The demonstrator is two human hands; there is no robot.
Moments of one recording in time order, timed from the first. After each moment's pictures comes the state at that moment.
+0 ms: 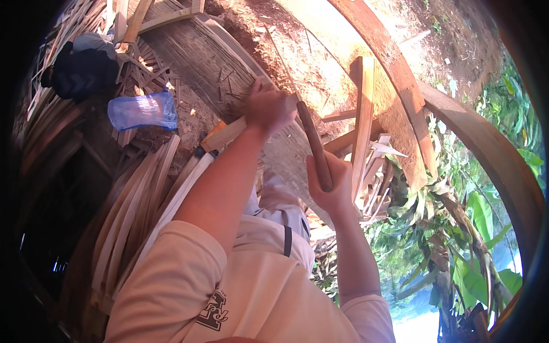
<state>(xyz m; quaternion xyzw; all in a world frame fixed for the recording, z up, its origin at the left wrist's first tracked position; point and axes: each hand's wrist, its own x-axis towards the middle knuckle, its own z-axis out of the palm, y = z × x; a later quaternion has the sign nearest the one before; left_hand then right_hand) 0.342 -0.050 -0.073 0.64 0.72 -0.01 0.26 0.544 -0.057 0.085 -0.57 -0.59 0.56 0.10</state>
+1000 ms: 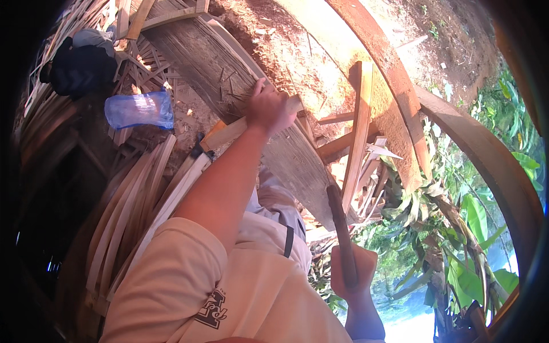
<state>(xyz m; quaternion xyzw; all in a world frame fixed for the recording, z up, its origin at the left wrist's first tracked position) 0.342 -0.052 -0.079 0.65 0.72 -0.01 0.22 0.616 -0.104 0.229 -0.58 -0.63 0.52 0.01</state>
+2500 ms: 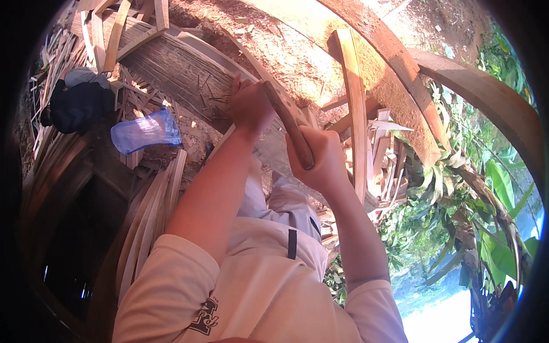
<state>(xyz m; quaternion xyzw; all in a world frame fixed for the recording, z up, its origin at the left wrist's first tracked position) 0.349 -0.050 -0.084 0.63 0.75 0.01 0.20 0.538 -0.051 0.058 -0.55 -0.62 0.54 0.15</state>
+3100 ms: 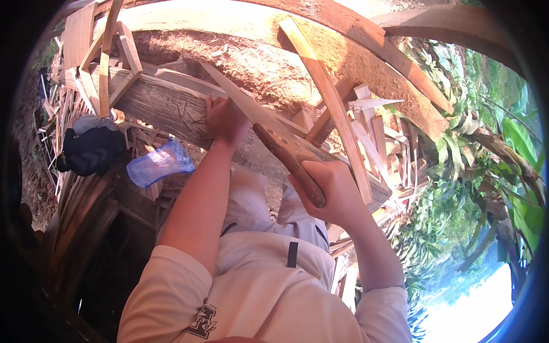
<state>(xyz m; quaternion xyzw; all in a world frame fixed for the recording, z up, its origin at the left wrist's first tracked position) 0.347 -0.056 -0.092 0.69 0.72 -0.01 0.12 0.616 -0.087 0.095 -0.51 -0.60 0.60 0.15</state>
